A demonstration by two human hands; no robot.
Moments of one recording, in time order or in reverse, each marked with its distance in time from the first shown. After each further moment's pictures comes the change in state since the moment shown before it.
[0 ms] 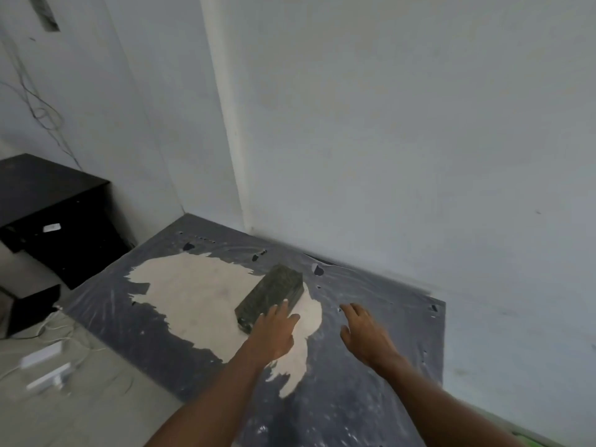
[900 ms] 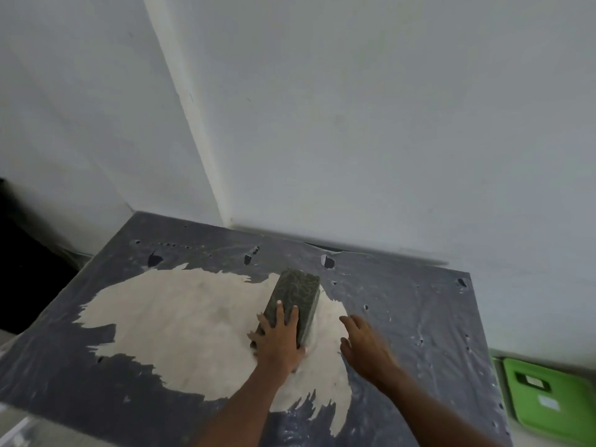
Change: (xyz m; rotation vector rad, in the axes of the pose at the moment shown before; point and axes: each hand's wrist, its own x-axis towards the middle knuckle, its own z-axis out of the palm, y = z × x) left_hand 0.122 -0.106 0.063 -0.051 -0.180 -0.097; right_hand 0.105 -0.046 0.114 -0.032 -0.085 0.259
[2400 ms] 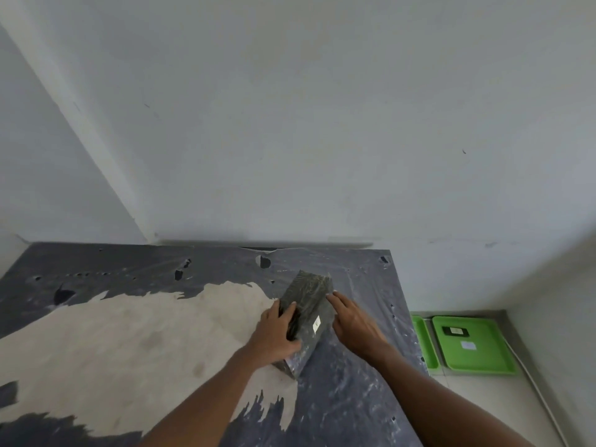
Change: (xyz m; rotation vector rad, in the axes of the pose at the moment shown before) left_hand -0.006 0.093 -0.030 -0.289 -0.168 0.461; right_hand -0.043 0.078 -0.060 0.021 0.160 0.091
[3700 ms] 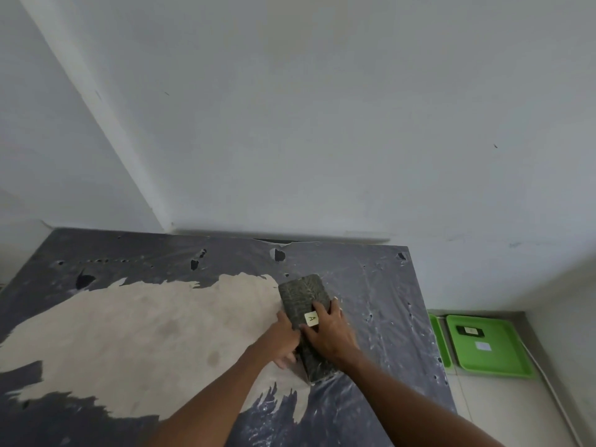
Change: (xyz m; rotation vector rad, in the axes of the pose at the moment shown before) left_hand -0.002 -0.007 -0.004 -0.624 -0.226 -0.486; right_hand 0.015 -0.072 0.047 0.113 -0.211 0.295
